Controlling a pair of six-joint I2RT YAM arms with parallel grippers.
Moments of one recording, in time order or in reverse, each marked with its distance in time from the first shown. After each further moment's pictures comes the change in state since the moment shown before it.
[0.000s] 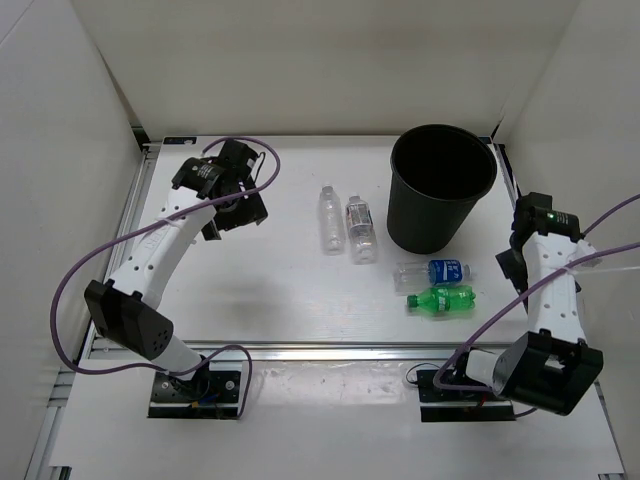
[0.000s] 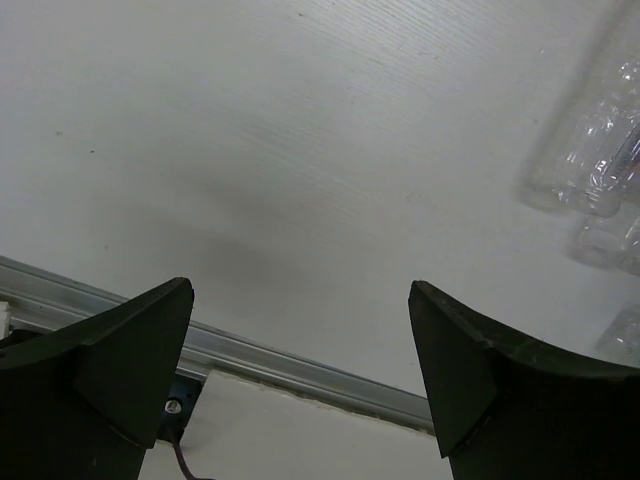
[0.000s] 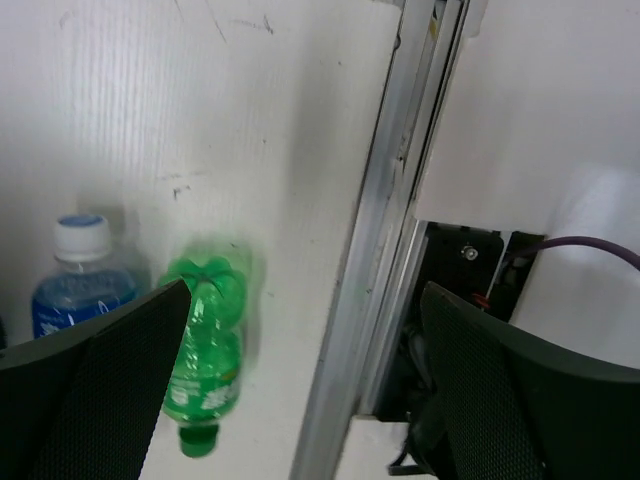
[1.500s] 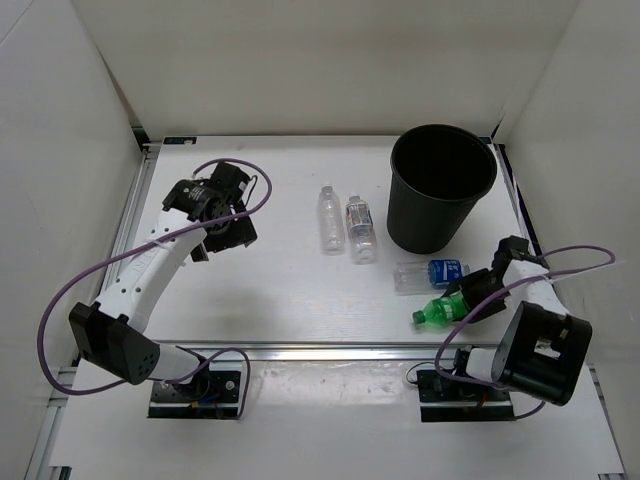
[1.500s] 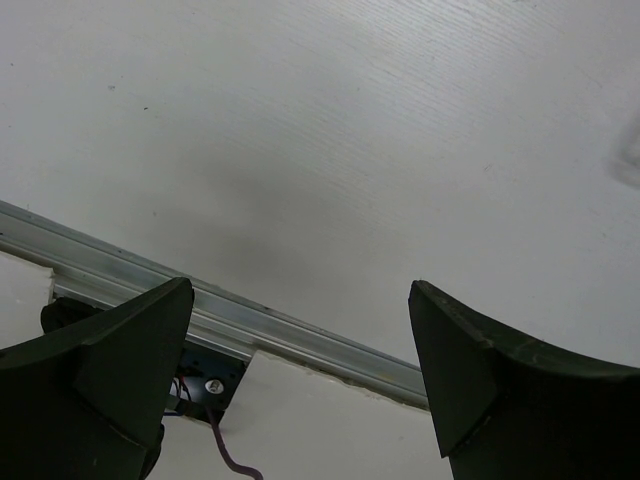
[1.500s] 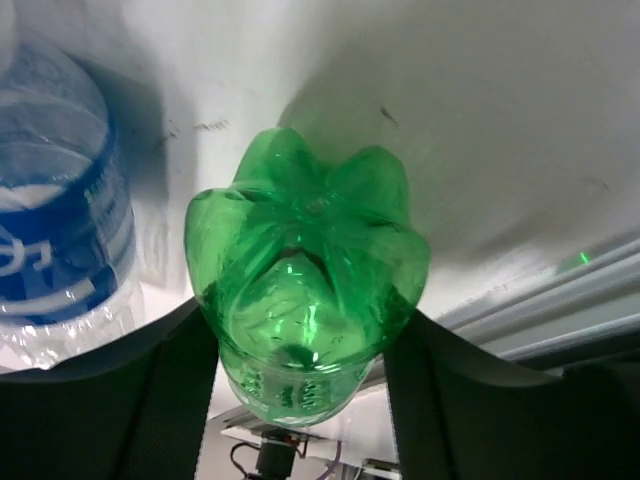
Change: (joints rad) left arm 0.000 -0.145 -0.201 -0.010 -0.027 0.001; right arm -0.067 0.052 -0.509 0.520 -0.753 -0.228
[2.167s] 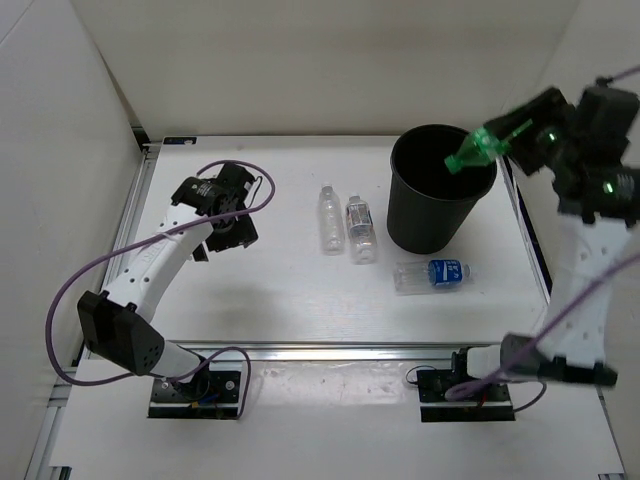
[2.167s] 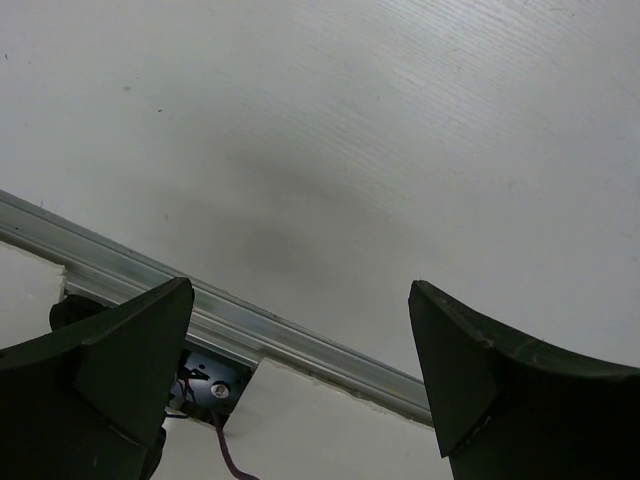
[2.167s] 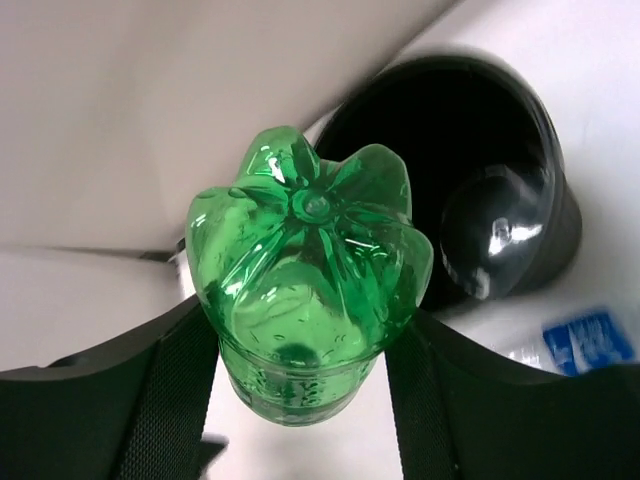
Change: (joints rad) left arm 0.000 0.044 -0.004 -0.001 -0.036 -0.016; right arm 0.205 0.037 1.354 -0.236 0.040 -0.052
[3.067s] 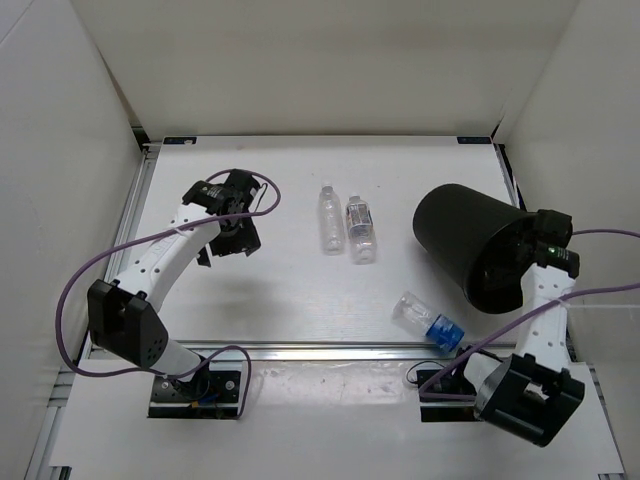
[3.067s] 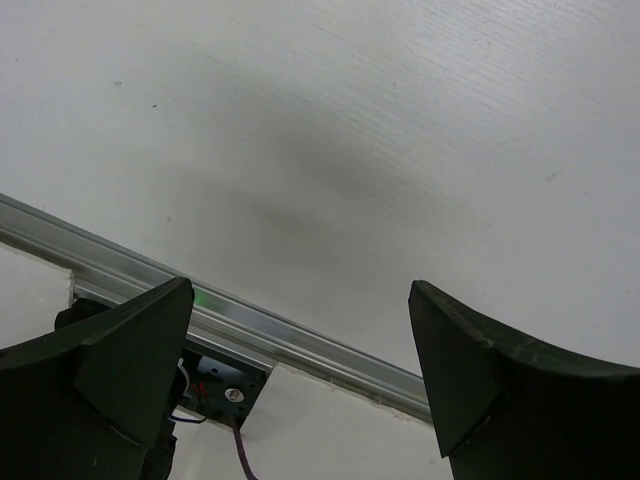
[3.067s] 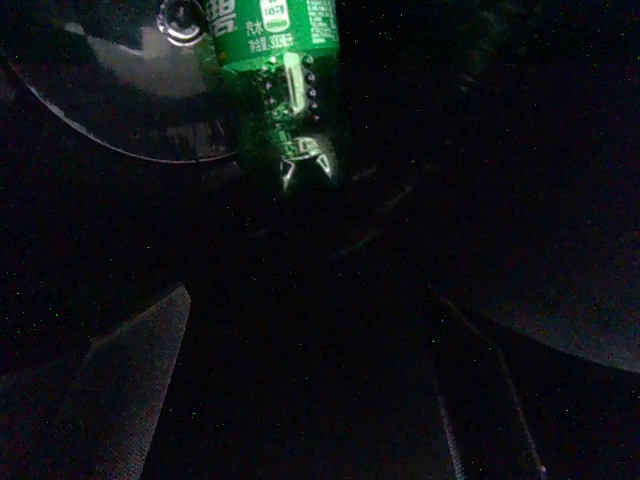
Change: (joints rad) left arm 0.000 0.044 -0.072 0.043 0.012 0.039; right arm -0.276 -0.298 -1.108 0.208 -0.220 0.285
